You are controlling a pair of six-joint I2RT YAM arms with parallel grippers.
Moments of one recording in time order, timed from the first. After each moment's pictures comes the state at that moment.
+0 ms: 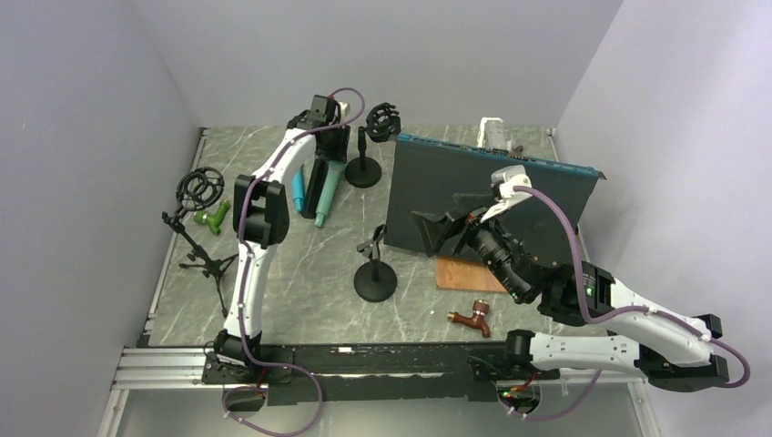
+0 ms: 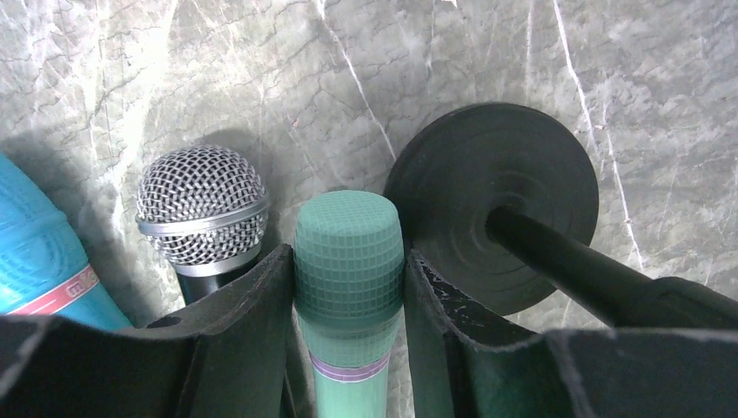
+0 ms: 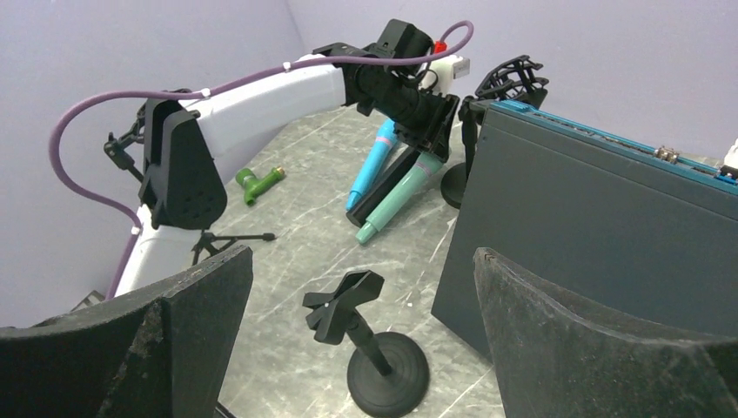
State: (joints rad) left arm -0.29 2.48 2.31 -0.71 0.06 -0.10; right arm 1.27 0.80 1.15 -0.32 0.70 0.22
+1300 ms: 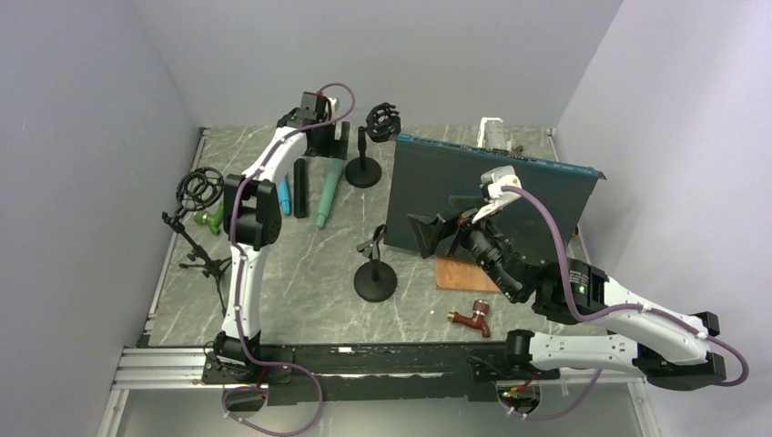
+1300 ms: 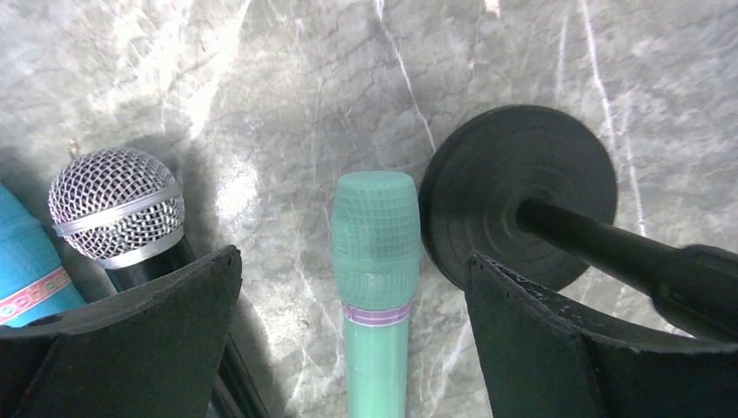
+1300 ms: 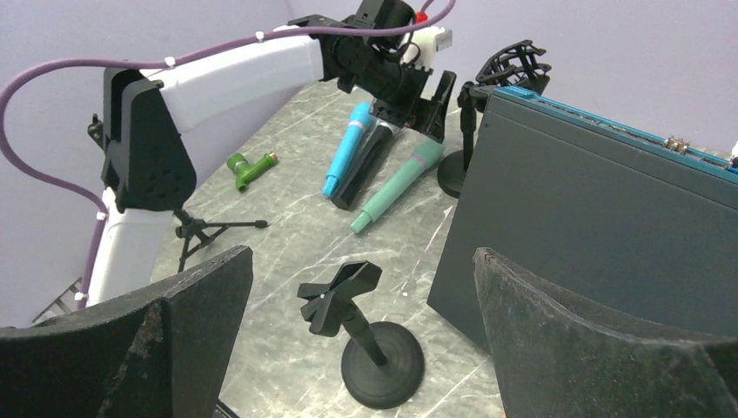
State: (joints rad) left arm -0.25 2.41 2.21 -0.68 0.04 -0.12; right arm 1.27 0.82 1.15 -0.34 0.70 0.23
